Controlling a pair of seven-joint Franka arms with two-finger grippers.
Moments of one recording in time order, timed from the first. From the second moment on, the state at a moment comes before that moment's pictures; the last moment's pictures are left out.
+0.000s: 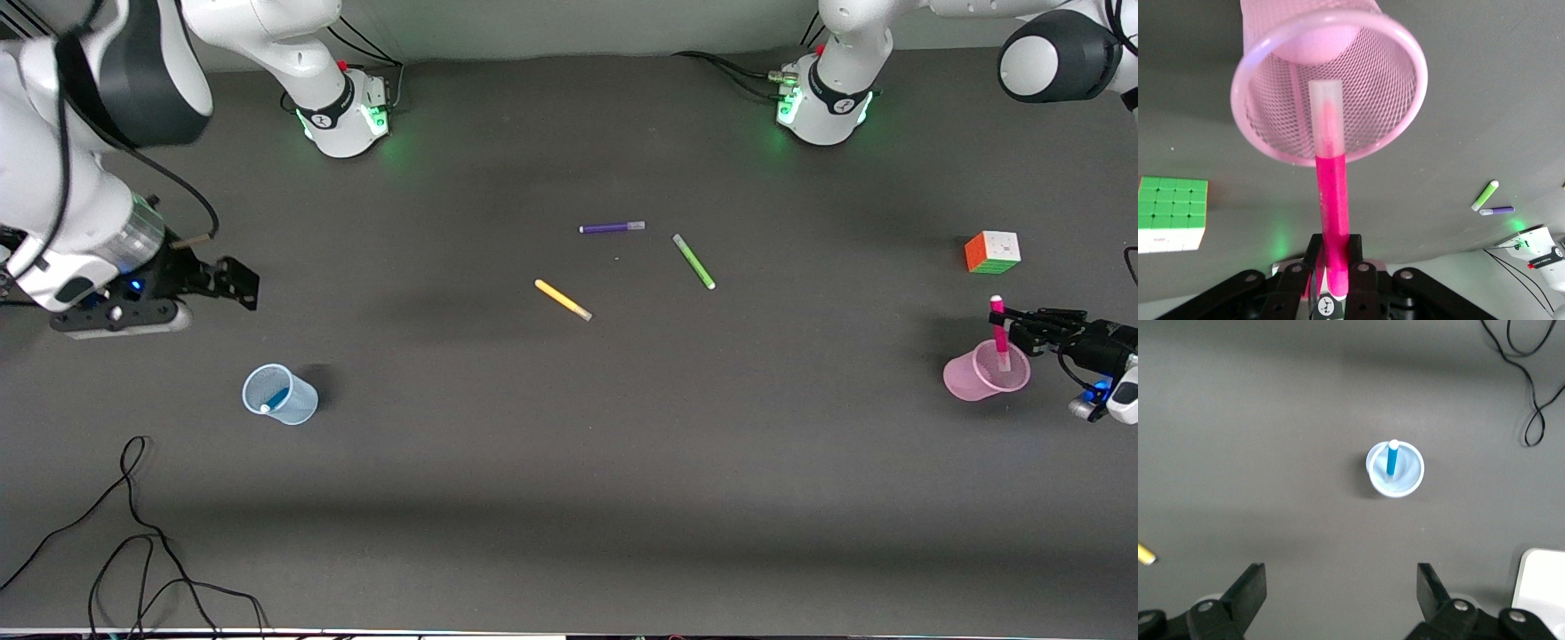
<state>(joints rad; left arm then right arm) 0.46 0.90 -0.05 -1.08 -0.18 1.16 0.06 0.19 0.00 -0.05 -1.77 -0.06 1.77 0.07</state>
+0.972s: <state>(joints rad) 0.33 0.63 -0.07 -1.09 -0.09 1.14 0.05 0.17 -0.04 -0.06 -1.73 0.08 1.71 0.07</state>
